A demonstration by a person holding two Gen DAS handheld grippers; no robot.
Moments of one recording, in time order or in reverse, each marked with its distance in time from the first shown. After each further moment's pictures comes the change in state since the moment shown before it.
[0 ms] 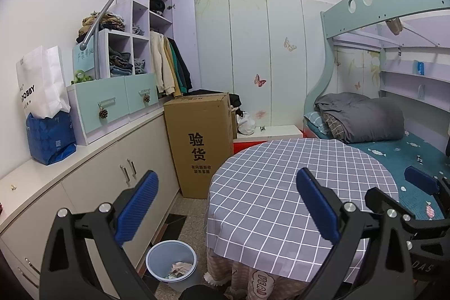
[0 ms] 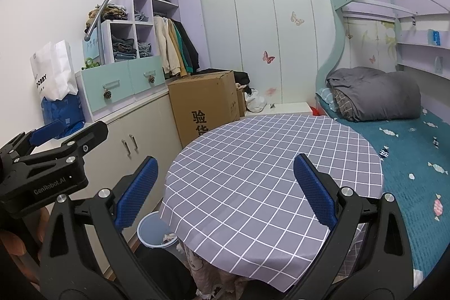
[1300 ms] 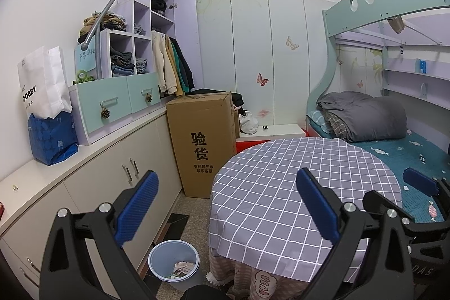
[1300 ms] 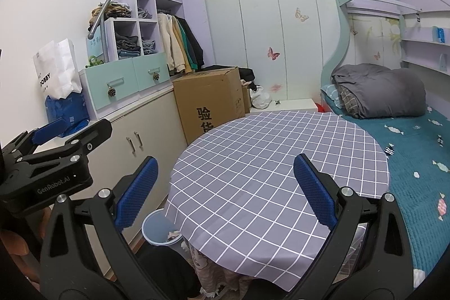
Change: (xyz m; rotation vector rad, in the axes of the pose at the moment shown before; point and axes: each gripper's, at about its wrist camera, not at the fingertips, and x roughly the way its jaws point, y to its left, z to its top) left arm 0.001 0.007 -0.001 0.002 0.003 0.008; right arm 0.004 0.006 -0.001 0.002 0.018 0.025
